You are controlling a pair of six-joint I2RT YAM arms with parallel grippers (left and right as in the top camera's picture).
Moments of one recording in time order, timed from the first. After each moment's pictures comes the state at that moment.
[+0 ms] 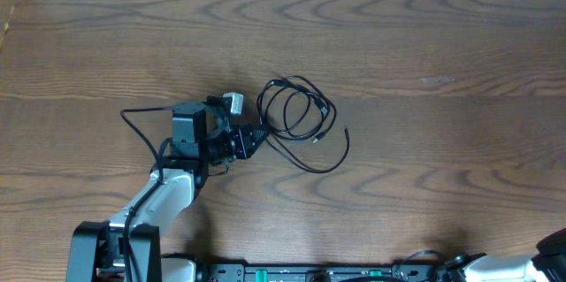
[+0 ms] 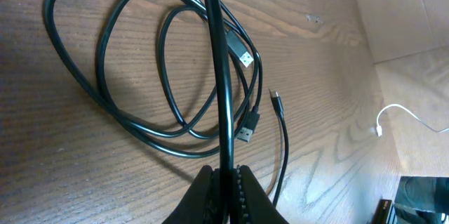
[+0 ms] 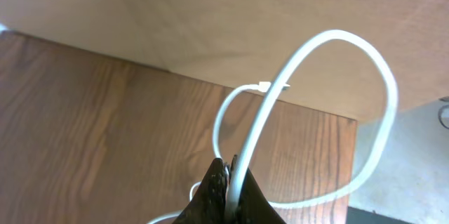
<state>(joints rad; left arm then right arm) -0.09 1.43 0.48 0.18 0.78 -0.38 -1.08 1.69 2.00 -1.09 0.13 0.19</state>
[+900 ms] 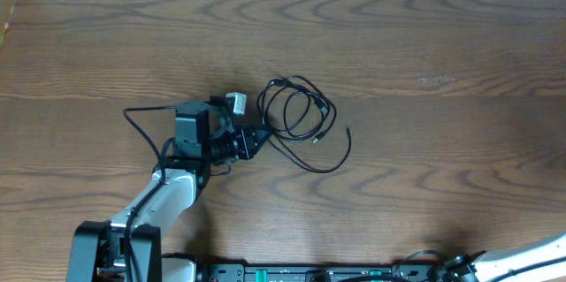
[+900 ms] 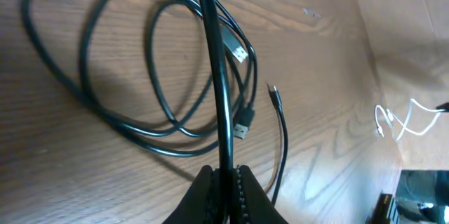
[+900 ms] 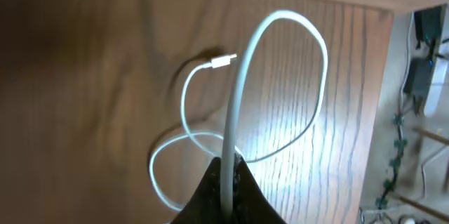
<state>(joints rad) -0.12 1.43 0.48 0.18 0.77 -0.38 -1.08 2.08 1.88 -1.10 0.30 0.36</state>
